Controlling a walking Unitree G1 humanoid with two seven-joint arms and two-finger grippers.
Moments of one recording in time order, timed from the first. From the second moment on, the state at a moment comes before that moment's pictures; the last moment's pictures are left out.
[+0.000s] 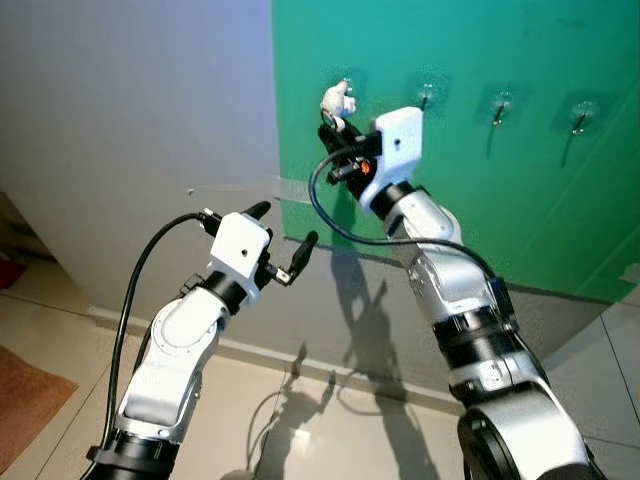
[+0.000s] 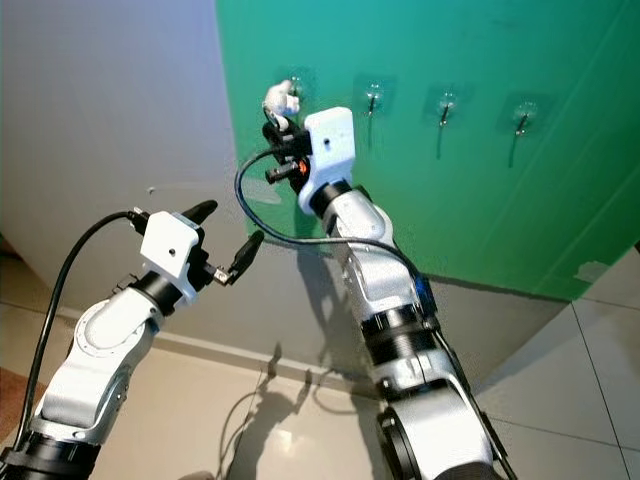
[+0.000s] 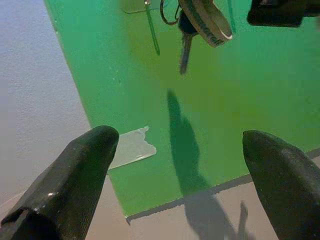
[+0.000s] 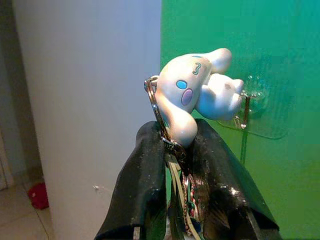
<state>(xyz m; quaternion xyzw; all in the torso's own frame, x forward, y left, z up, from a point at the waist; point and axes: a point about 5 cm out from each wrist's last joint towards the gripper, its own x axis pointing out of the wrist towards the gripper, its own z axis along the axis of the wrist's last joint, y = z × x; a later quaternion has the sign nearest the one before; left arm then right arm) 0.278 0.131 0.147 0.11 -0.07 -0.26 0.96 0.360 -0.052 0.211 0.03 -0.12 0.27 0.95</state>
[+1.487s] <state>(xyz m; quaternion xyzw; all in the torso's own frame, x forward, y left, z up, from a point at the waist) 0.282 0.128 0.152 0.11 -0.07 -0.26 0.96 0.391 -0.046 0.226 -0.01 -0.18 0.18 0.97</state>
